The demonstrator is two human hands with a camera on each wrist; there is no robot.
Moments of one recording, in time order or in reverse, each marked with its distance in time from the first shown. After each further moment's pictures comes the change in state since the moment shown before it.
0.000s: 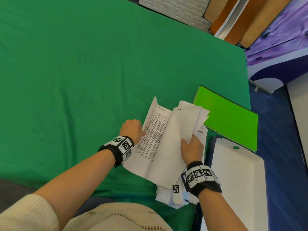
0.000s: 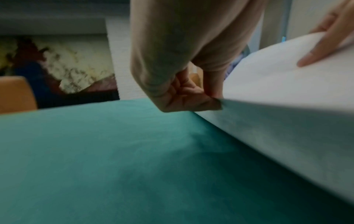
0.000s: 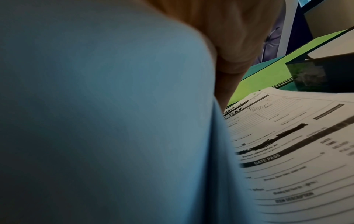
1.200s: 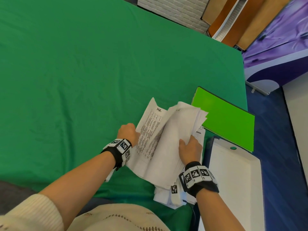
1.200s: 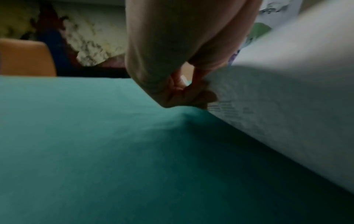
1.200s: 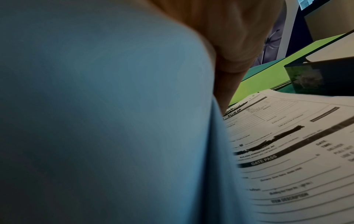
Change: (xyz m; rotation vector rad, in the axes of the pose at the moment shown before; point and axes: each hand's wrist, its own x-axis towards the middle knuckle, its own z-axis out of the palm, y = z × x) left_hand 0.007 -0.014 0.019 -0.068 -0.005 -0.169; right_hand -0.002 -0.002 0.000 -0.022 0.025 0.015
